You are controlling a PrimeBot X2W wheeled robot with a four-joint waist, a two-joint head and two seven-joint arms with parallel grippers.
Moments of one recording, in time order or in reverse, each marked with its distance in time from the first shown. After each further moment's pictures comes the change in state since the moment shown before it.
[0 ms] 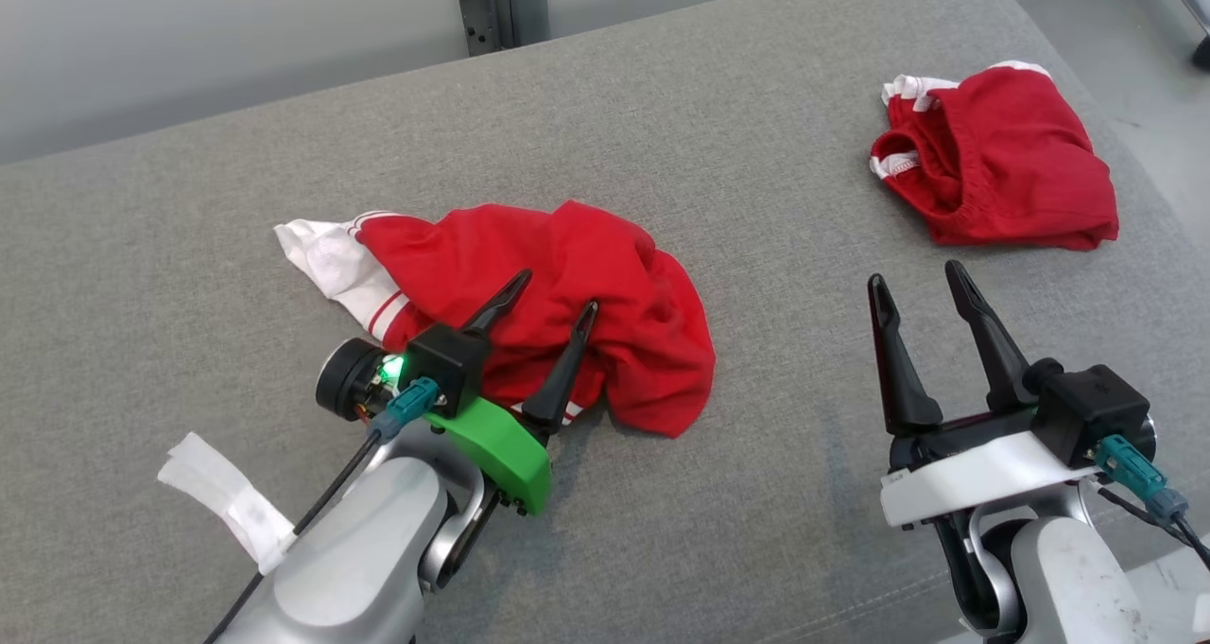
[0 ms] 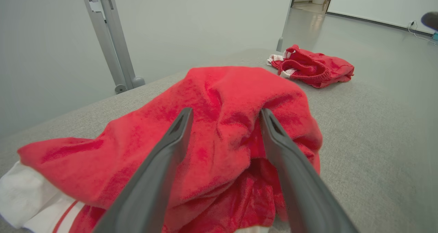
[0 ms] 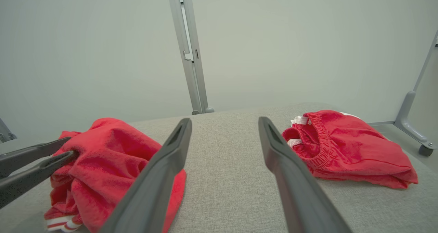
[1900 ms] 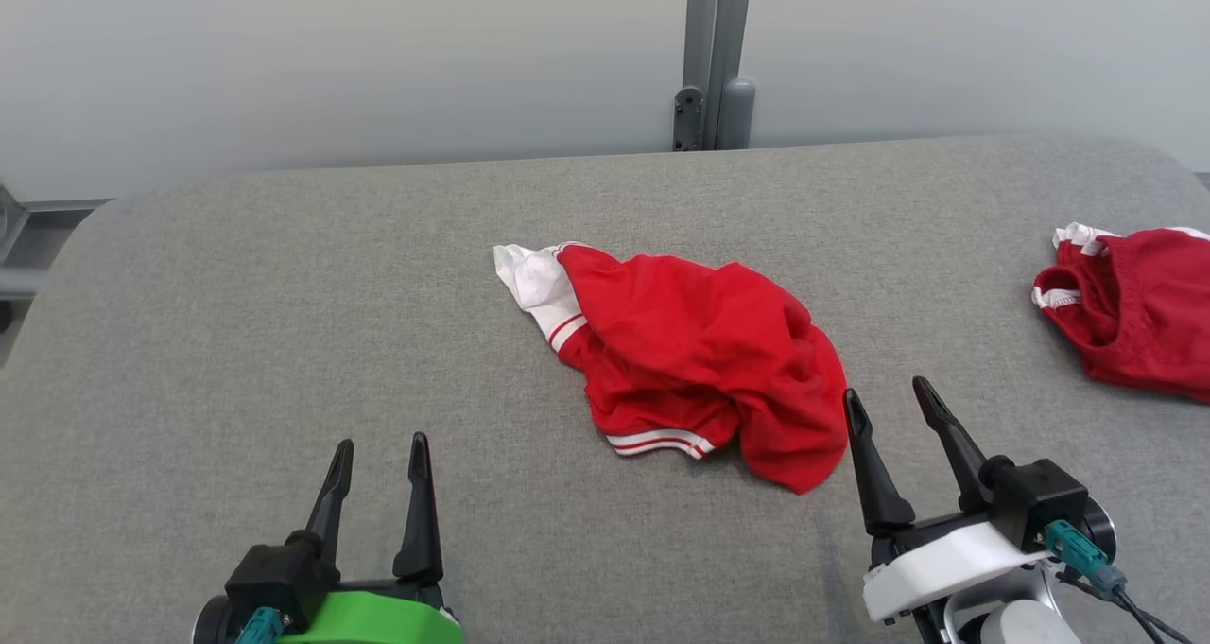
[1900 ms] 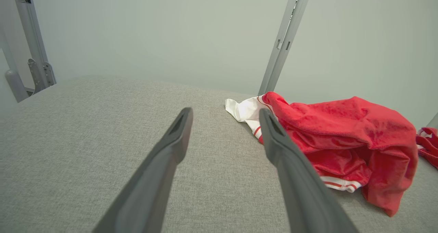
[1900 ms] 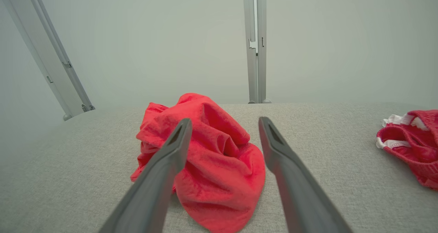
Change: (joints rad) left arm 0.611 -0.156 0.586 -0.356 0.214 0.058 -0.003; right arm 0.108 0.001 0.037 0.159 -0.006 0.000 -0.087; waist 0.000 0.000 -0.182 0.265
